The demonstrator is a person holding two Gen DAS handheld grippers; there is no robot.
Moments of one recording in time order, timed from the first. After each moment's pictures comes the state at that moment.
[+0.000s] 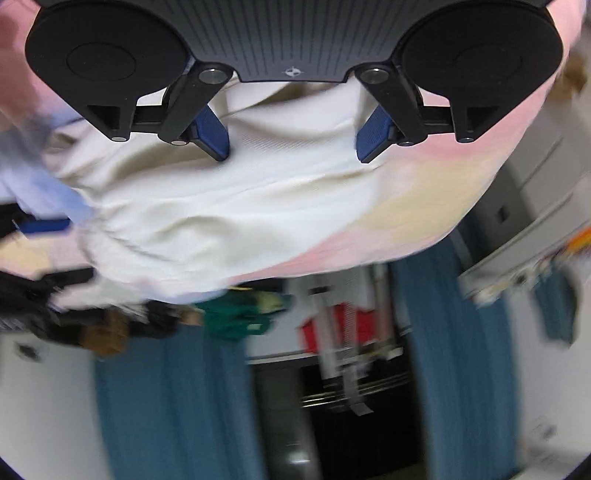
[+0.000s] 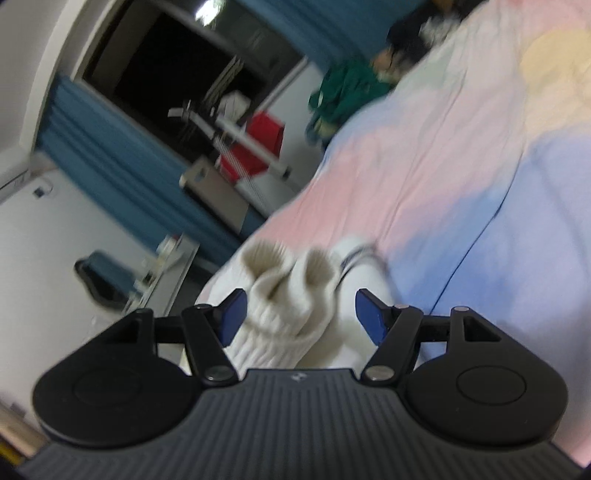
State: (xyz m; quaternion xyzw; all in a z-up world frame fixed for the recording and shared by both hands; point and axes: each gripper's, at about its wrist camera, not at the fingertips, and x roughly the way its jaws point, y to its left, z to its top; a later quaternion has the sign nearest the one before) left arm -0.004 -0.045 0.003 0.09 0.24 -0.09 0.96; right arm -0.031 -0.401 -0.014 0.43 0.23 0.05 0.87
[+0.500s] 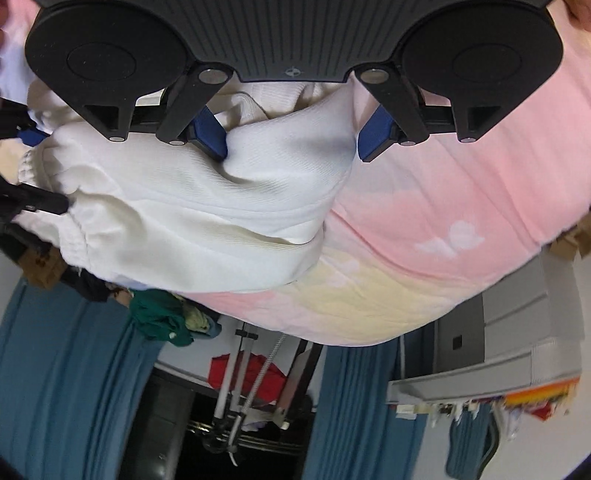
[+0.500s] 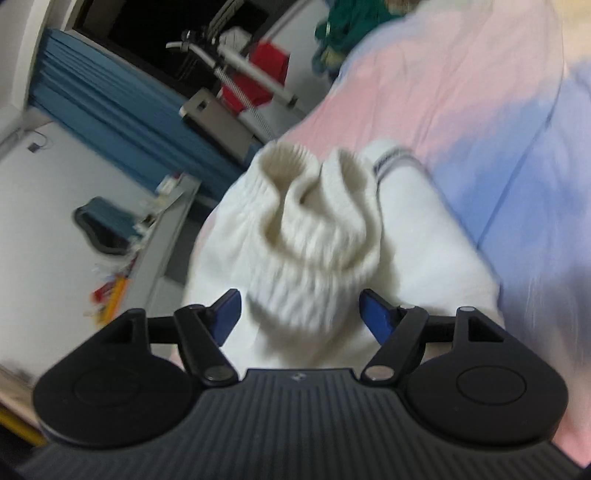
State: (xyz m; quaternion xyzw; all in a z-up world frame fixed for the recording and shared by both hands) left arm 0.019 0.029 -0.016 -0.10 0.32 -0.01 0.94; right arm 0.005 -0.340 -0.021 0.39 0.28 0.06 0.87
